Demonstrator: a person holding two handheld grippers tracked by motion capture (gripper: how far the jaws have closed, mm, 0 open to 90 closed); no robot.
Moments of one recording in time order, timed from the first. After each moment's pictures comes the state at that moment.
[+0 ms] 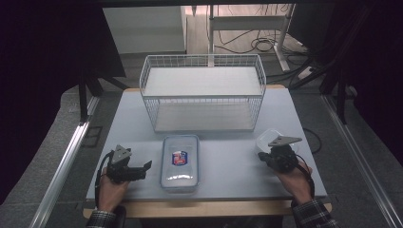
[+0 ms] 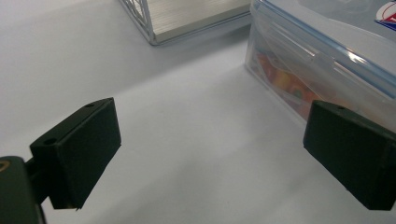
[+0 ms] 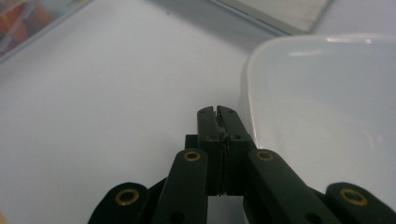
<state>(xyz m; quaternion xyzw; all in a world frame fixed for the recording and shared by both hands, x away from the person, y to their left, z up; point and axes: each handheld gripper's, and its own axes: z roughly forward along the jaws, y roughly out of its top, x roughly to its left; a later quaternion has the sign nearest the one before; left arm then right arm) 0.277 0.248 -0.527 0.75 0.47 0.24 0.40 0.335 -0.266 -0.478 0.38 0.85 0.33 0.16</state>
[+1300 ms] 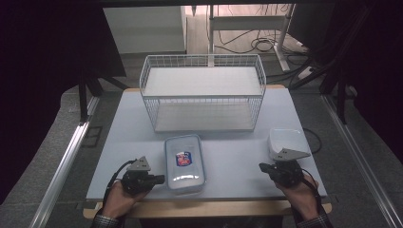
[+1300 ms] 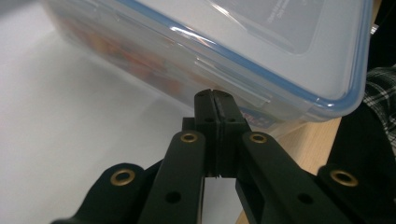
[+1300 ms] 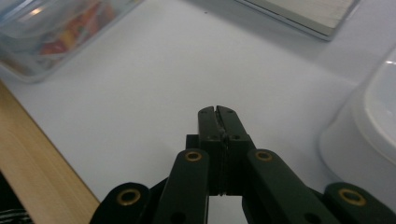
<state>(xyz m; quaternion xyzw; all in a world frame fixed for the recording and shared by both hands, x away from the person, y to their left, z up) 0.258 0.195 -0.519 0.85 0.33 0.04 0.40 0.293 -0.266 -0.475 0.35 0.85 0.37 0.15</state>
